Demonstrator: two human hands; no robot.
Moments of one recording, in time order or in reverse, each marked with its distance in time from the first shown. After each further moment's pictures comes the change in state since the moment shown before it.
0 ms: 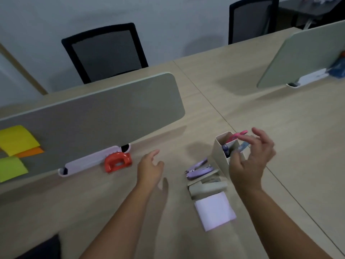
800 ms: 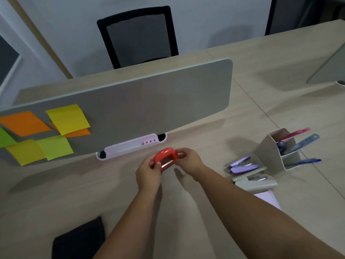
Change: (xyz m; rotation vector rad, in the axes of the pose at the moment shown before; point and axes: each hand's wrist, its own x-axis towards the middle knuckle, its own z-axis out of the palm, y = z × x) left_hand 0.016 -0.116 -0.090 -0.185 0.290 -0.215; right_hand -0.128 -0.082 0.217 0.106 -1.101 0.653
